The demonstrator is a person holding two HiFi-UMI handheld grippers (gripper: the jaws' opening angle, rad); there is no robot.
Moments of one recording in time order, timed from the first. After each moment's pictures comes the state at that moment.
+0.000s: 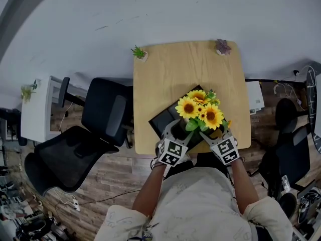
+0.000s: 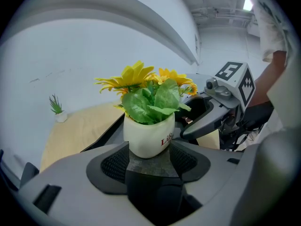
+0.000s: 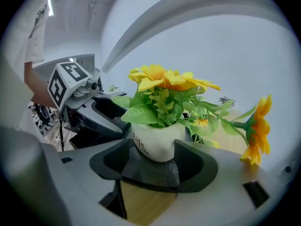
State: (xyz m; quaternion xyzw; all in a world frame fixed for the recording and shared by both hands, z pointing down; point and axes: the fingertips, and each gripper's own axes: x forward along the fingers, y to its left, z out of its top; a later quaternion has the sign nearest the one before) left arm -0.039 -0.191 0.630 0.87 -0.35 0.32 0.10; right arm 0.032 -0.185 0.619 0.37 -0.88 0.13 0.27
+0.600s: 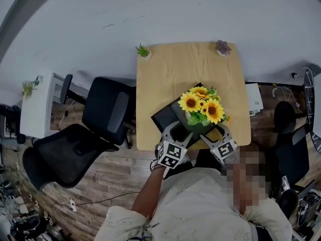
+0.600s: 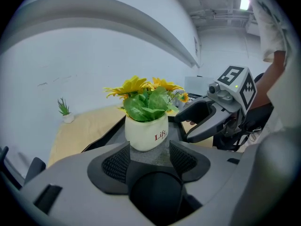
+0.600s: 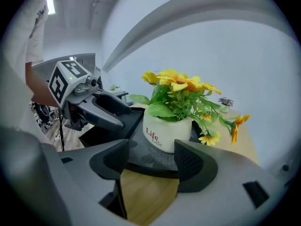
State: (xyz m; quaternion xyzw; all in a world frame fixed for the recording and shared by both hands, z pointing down) left arm -0.053 -0.163 0.617 0.87 -0.37 0.31 0.09; right arm 0.028 -0.152 0.616 0.37 -0.88 0.12 0.27
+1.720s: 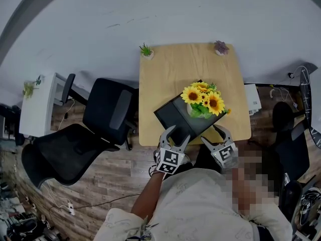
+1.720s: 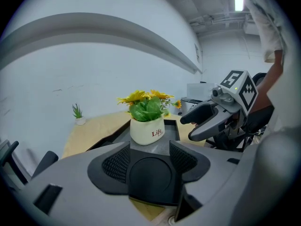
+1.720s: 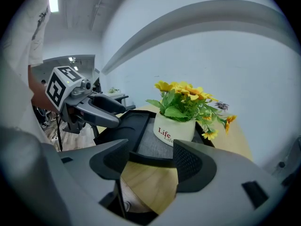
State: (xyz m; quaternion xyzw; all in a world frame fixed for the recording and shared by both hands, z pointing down) left arm -0.081 -0.117 0.596 0.87 -0.41 0.26 0.07; right arm 0.021 -0.106 0.599 0.40 -0.88 0.10 0.25
